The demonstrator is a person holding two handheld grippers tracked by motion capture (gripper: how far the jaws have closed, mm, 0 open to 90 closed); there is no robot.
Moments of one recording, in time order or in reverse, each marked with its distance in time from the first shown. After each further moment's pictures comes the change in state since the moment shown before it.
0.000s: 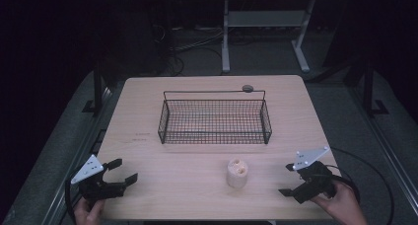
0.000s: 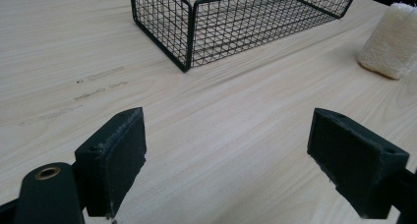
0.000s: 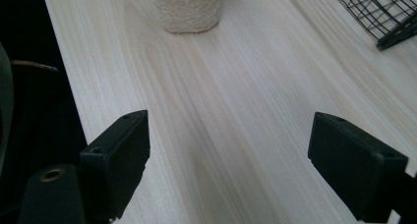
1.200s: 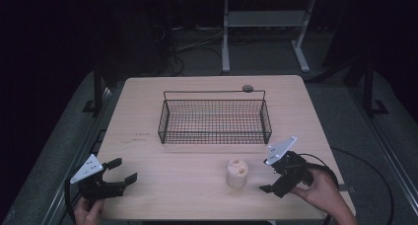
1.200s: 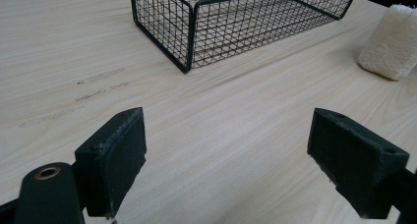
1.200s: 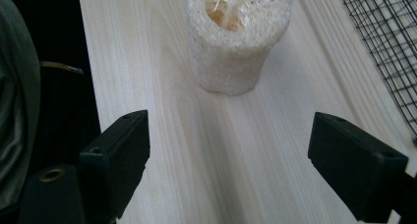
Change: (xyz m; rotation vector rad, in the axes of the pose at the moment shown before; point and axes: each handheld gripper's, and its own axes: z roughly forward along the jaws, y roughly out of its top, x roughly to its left) left arm 0.001 0.001 0.000 -0.004 -0.004 0.000; right arm 0.014 0.067 0.019 0.077 0.081 -0.164
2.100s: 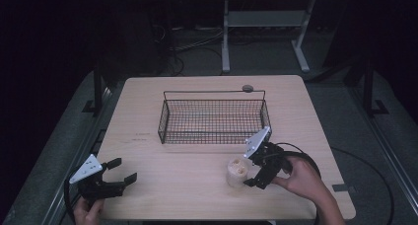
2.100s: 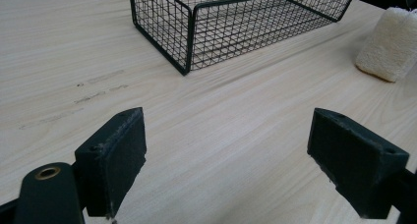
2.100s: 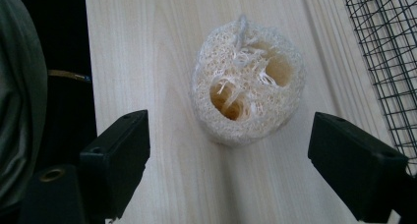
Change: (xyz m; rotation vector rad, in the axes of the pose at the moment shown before) left arm 0.000 0.001 -0.001 -0.003 -0.004 0.003; right arm -0.007 0.052 0.019 0.070 0.058 -0.075
